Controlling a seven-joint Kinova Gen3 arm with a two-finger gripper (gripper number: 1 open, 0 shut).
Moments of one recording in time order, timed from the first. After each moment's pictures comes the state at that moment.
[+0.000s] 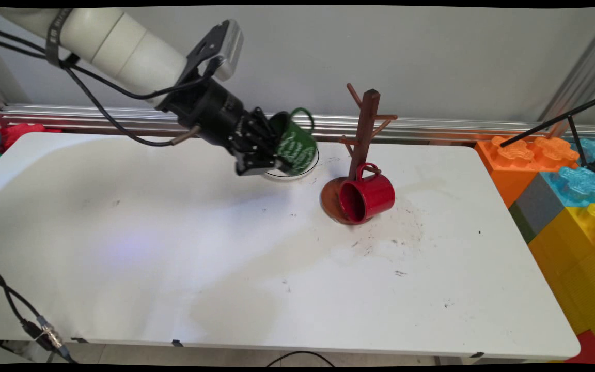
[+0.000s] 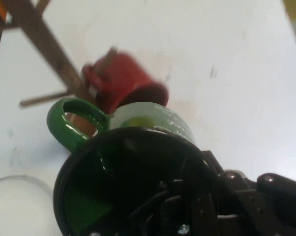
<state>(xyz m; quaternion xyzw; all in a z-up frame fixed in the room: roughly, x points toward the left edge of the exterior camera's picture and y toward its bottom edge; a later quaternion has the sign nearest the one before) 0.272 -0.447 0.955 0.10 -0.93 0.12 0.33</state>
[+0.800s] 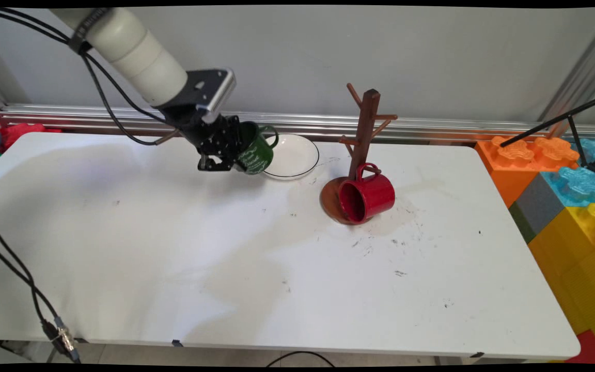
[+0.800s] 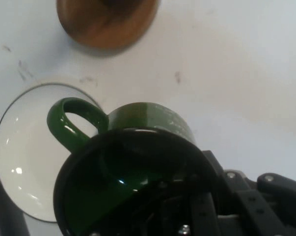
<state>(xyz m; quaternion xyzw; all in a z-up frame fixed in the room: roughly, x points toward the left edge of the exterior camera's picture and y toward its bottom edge) 0.313 -0.509 0.912 -0.06 -0.98 0.15 0.15</state>
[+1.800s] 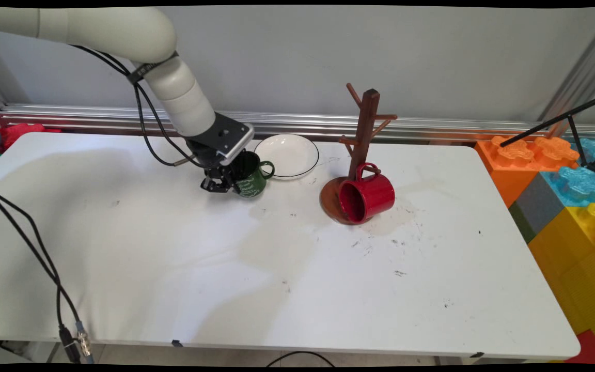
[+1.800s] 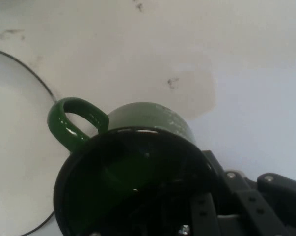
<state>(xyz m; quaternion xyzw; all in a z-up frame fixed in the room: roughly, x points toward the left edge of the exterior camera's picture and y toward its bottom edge) 0.298 -0.551 0.831 -0.14 -0.98 0.10 0.05</state>
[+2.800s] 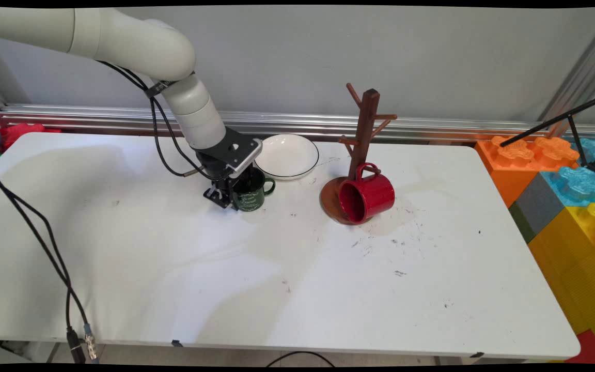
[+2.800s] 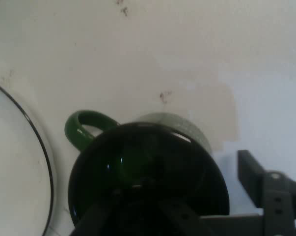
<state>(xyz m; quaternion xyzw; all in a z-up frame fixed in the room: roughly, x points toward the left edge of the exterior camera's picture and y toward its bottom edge) 0.285 -0.559 0.801 -0.15 -0.98 0.08 0.05</state>
